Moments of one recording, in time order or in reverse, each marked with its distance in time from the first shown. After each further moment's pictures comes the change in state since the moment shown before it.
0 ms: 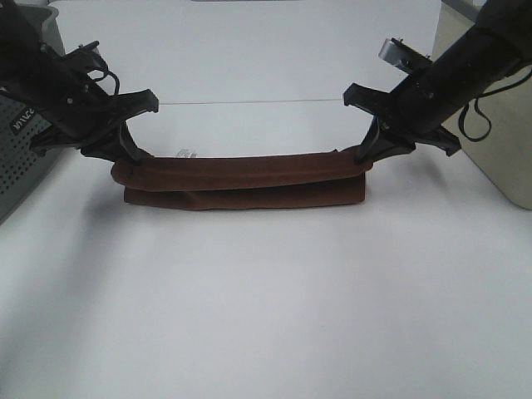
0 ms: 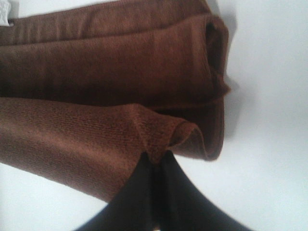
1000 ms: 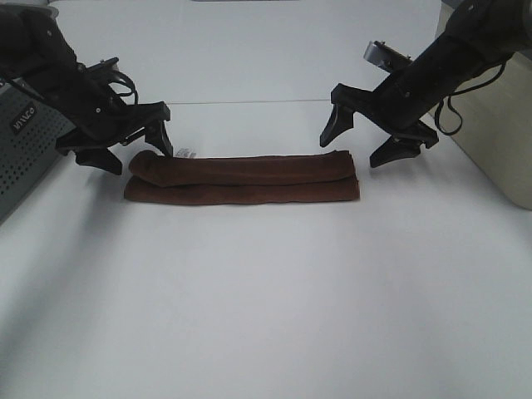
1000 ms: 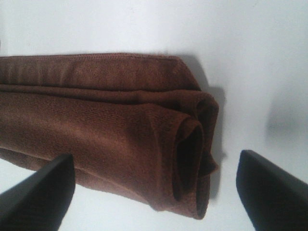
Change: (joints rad) left arm 0.020 0.270 -0.272 0.067 -0.002 -0.042; right arm -0.001 0.180 -0.207 -0.019 0.006 0.018
